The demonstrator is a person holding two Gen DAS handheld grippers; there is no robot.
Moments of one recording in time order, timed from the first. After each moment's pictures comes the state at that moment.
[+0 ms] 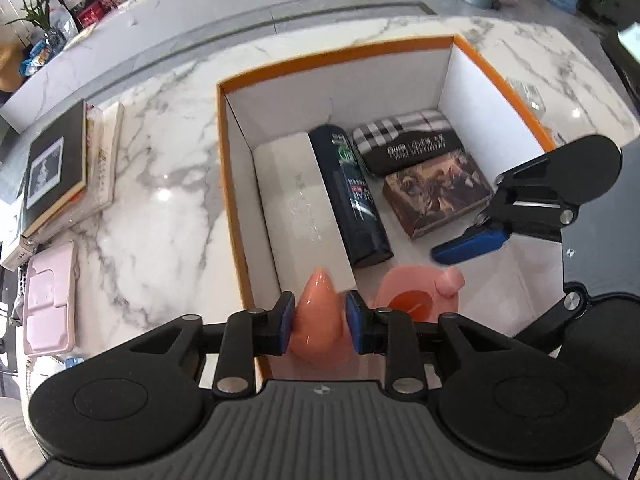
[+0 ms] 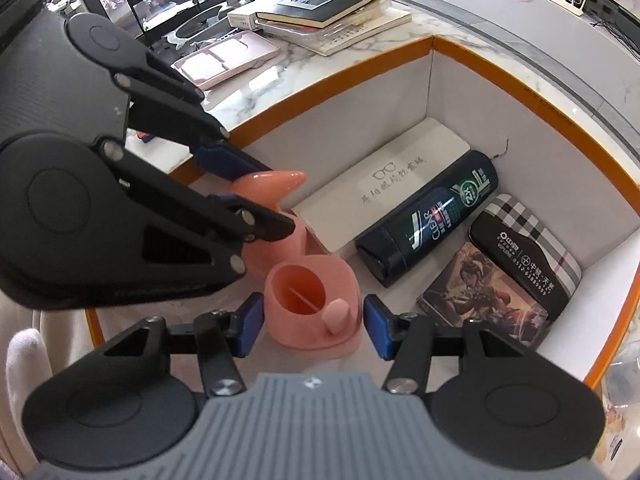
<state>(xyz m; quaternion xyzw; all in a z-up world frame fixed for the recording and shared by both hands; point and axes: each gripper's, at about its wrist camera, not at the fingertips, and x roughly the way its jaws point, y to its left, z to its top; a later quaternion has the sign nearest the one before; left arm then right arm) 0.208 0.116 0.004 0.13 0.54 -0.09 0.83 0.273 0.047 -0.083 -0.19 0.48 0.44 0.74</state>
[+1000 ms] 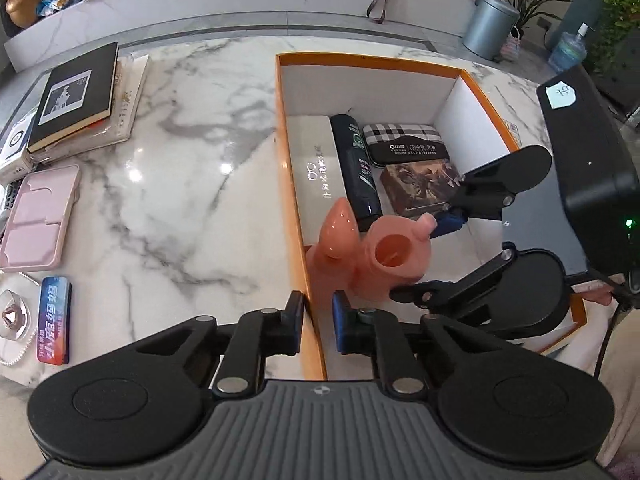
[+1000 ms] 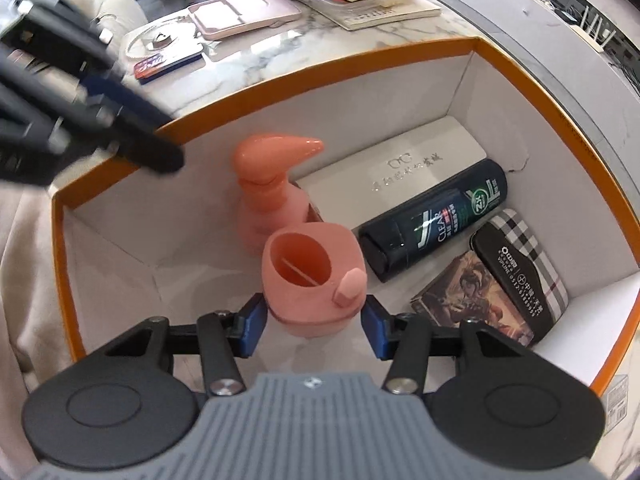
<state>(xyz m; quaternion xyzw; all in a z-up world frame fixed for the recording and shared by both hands) 0.158 0.172 0.020 0.01 0.53 -0.10 0.84 0.261 0.071 -0.096 -0.29 0.46 0.43 0.72</state>
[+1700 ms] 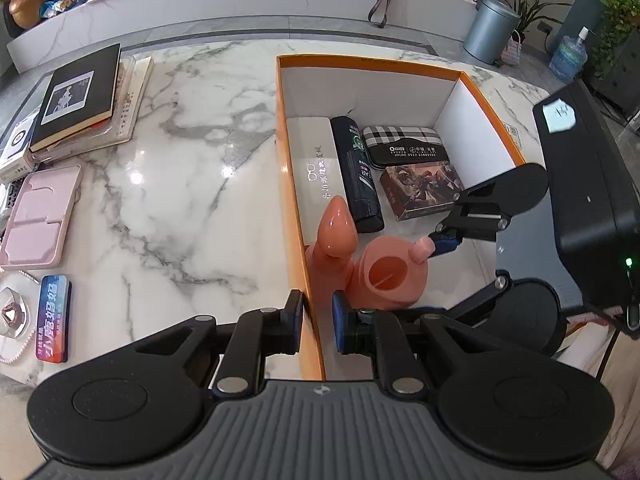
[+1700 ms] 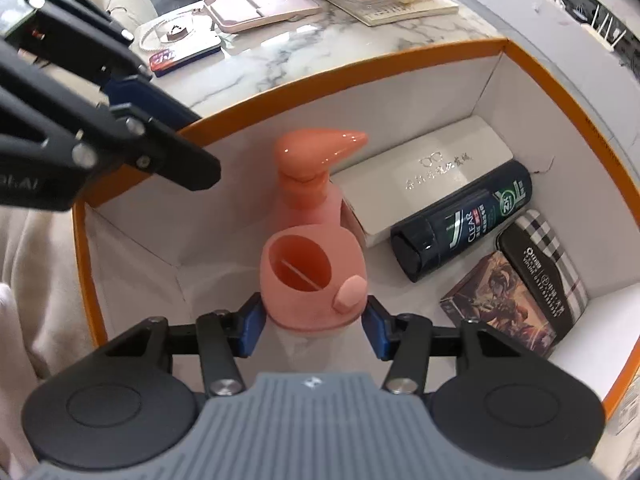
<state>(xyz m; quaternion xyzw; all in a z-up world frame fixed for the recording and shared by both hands) 0.154 0.170 0.021 0.01 0.53 -0.10 0.84 0.244 0.082 -0.099 -0.30 0.47 0.44 0.71</state>
